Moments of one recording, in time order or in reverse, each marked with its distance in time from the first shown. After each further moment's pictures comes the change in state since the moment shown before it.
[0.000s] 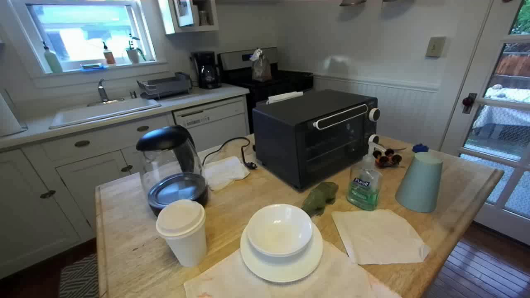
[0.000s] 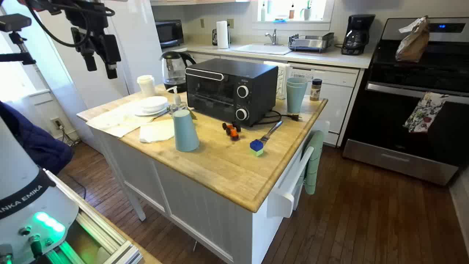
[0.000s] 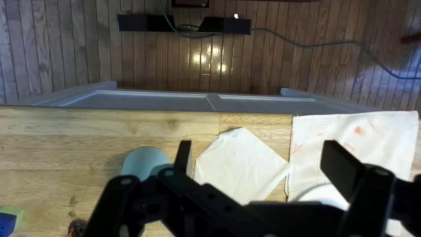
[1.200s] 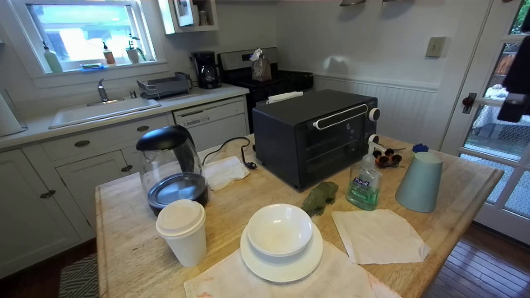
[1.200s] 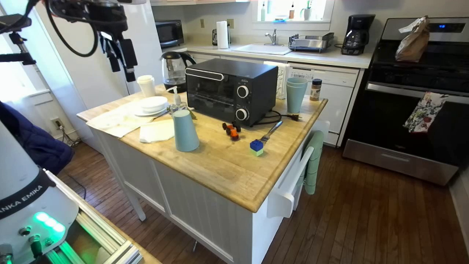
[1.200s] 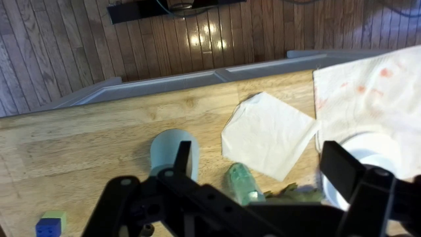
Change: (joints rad) arm -0.088 0.078 -0.038 0.004 0.000 0.145 0.084
